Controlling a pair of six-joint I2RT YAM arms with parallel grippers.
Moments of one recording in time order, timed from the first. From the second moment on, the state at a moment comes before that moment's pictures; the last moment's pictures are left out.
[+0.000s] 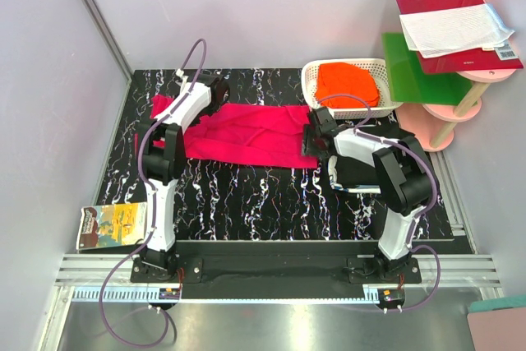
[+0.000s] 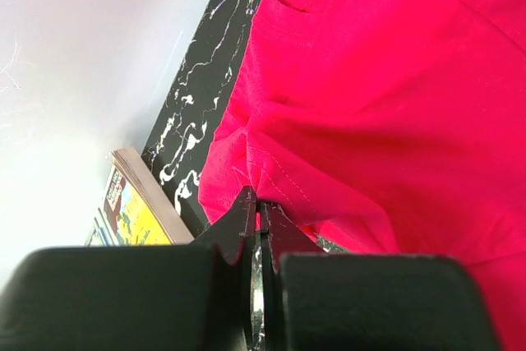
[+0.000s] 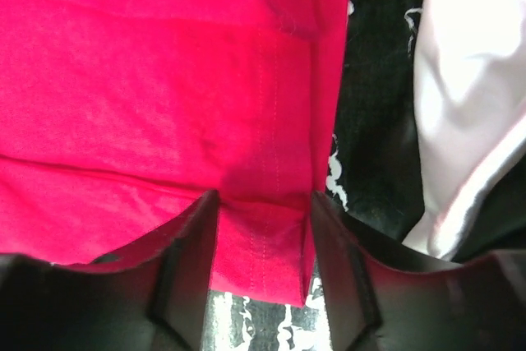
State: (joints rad) left arm -0.27 2.22 1.95 -1.35 -1.00 -0.77; right arm 0.45 1.85 1.13 -0.24 0.12 0.47
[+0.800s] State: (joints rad) left arm -0.27 2.23 1.93 -1.35 -1.00 -0.76; right arm 0.45 1.84 1.16 -0.29 0.11 0.48
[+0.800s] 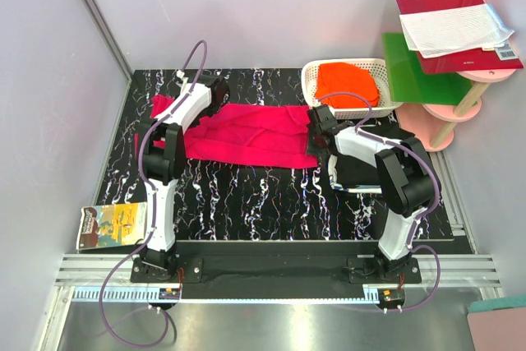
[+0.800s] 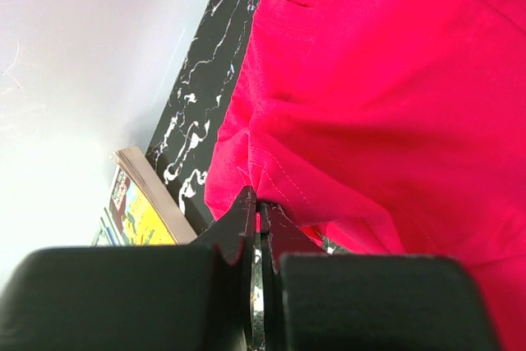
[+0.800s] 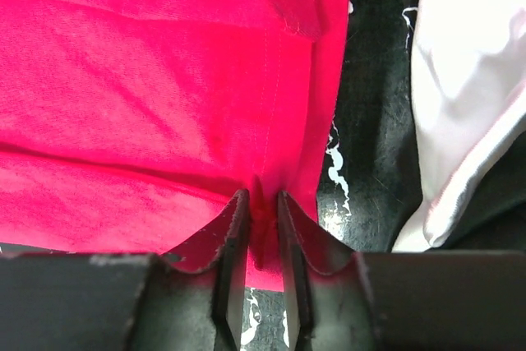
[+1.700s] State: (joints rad) left arm -0.21 2.20 1.94 -1.35 -1.00 -0.75; right arm 0.45 1.69 1.09 -0.15 0.22 0.47
